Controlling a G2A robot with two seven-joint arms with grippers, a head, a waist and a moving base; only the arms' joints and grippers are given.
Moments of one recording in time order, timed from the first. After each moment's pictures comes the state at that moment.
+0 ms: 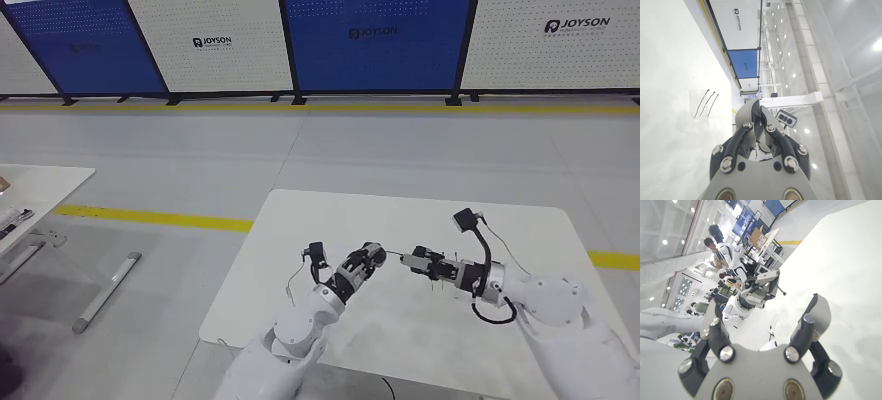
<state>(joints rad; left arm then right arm) 1.46 -1.36 -1.12 -1.65 -0.34 -0.02 -0.10 -1.07 -1.14 1.12 -1.49 0.08 -0.34 0.98</state>
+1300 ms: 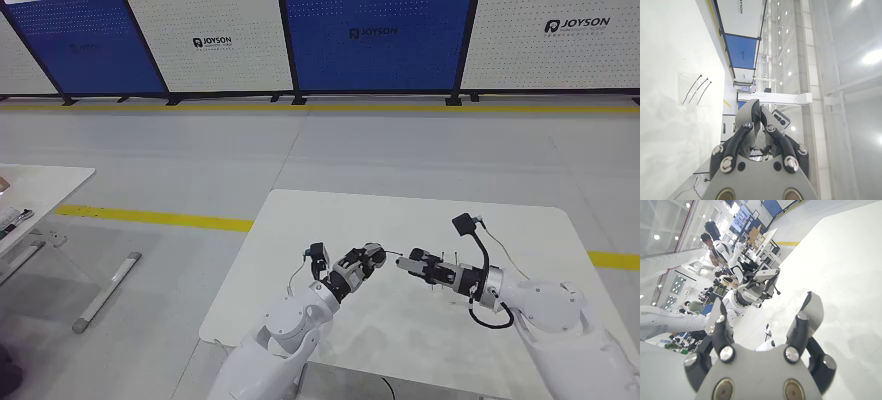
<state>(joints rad) 1.47 -1.35 -1.16 -1.67 -0.49 0.02 -0.20 -1.10 -1.13 1.12 -1.50 0.07 -0.34 0.94</state>
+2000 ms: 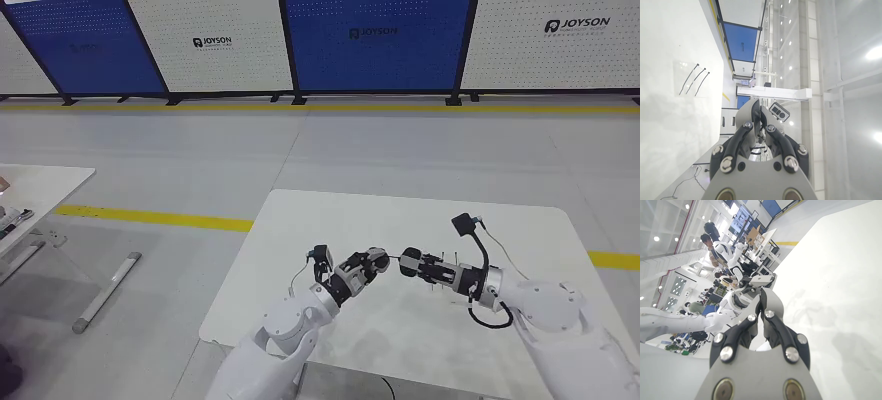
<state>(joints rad) 1.47 -1.33 -1.16 -1.68 -0.51 0.02 -0.25 -1.10 -1.13 1.11 -1.49 0.07 -0.33 0.93</state>
